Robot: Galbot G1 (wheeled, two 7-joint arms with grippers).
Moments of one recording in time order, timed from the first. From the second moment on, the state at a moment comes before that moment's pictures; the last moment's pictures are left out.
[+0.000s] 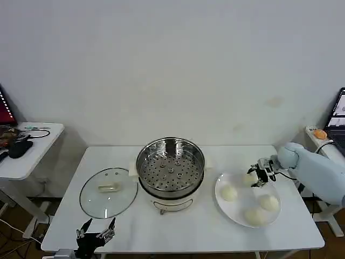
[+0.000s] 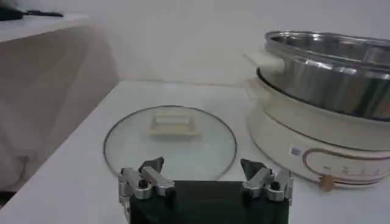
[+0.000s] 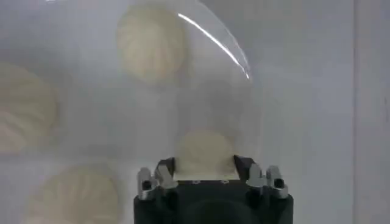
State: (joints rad) left arm 1.80 -1.11 -0.56 -2.14 -0.52 0.22 -0.22; right arm 0.05 0.75 -0.97 0.90 0.04 0.12 -0.87
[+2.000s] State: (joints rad) left arm 1.86 -1.10 -0.54 -2.19 -0.49 0.22 -0.23; right arm 0.64 0.94 -1.34 1.16 0.13 0.51 -0.77
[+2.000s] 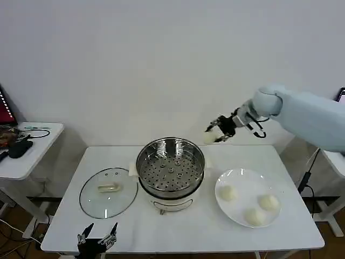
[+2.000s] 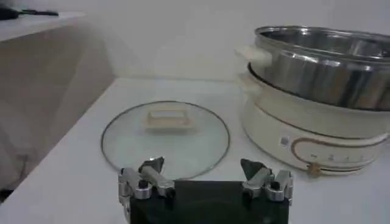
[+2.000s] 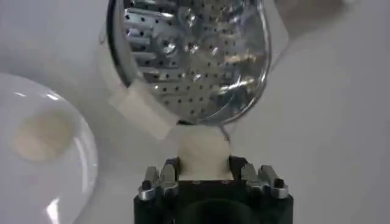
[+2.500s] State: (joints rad) left arm 1.88 -1.10 -0.54 -2.22 -0.48 0.21 -0.24; right arm 0.61 1.10 -1.34 1.09 -0.05 0.73 -0.67
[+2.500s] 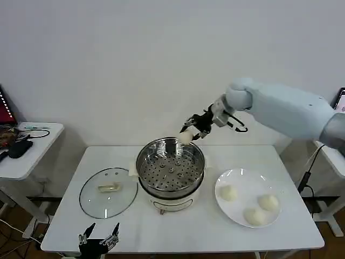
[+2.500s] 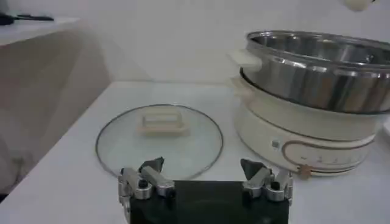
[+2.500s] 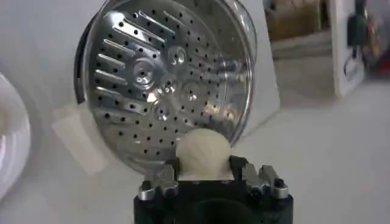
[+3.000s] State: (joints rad) left arm 1.89 -1.10 -0.53 -2.25 -0.48 0.22 -0.24; right arm 0.56 1.19 -1.33 1.03 -0.23 0.80 -0.63
